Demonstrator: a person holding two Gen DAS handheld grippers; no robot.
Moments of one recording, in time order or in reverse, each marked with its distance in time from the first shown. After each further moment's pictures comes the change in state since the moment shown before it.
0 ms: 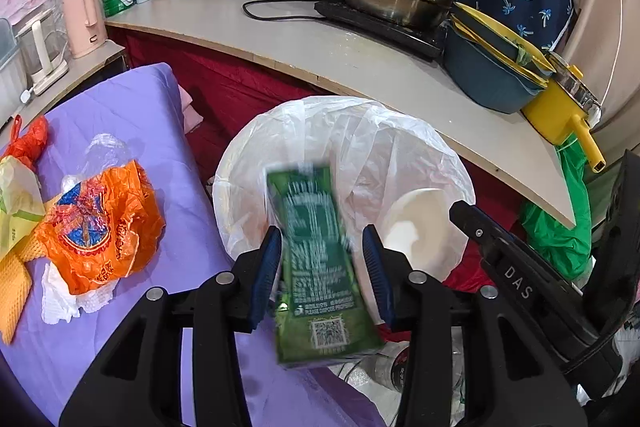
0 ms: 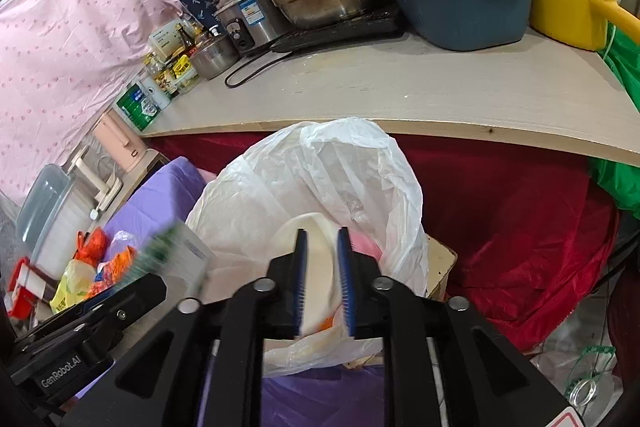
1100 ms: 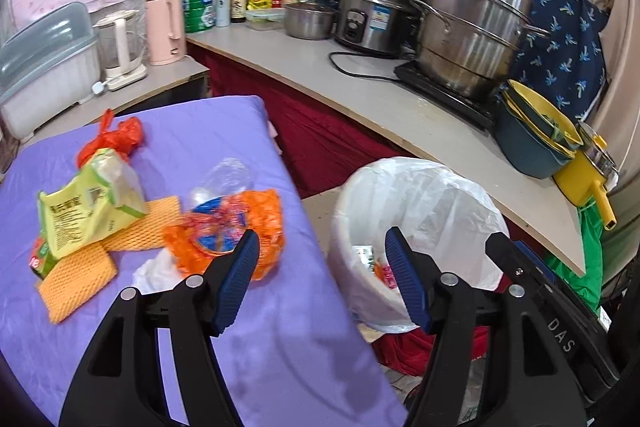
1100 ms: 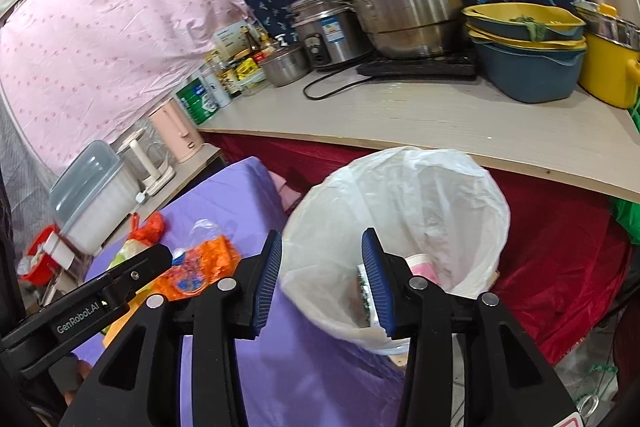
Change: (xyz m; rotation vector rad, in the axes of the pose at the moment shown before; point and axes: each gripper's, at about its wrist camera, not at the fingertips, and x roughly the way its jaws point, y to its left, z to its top) left arm -0.089 0.081 -0.002 -0.148 -0.153 0.147; right arm -0.055 0.098 -0.014 -0.146 -0.055 0.124
